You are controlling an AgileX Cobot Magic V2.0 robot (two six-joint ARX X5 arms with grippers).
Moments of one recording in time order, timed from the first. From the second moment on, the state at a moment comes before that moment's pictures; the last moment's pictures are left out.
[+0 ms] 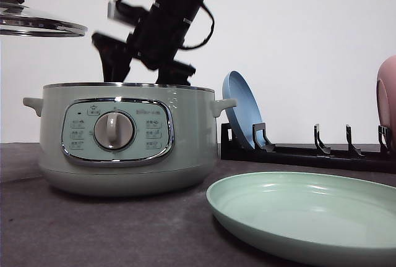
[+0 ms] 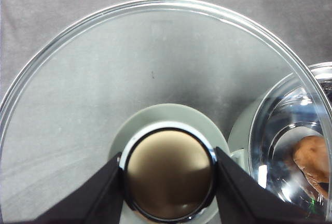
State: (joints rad) left_arx -0.02 1.47 1.70 -1.01 -0.01 0.08; right_arx 0.75 2.17 1.95 -0.69 -0.15 0.06
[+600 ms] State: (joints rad) left_arx -0.02 1.47 1.70 -1.01 -0.01 0.08; right_arx 0.75 2.22 1.95 -0.72 -0.13 0.06
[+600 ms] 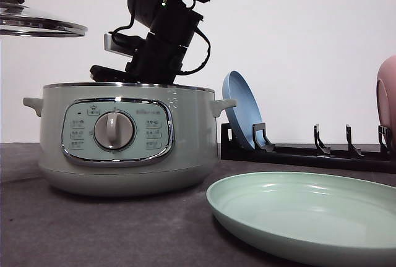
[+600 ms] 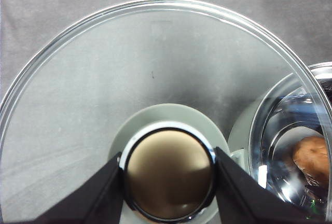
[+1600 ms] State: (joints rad) left_arx -0.02 1.47 1.70 -1.01 0.00 0.08; right_arx 0.72 1.80 1.95 -0.87 -0.13 0.03
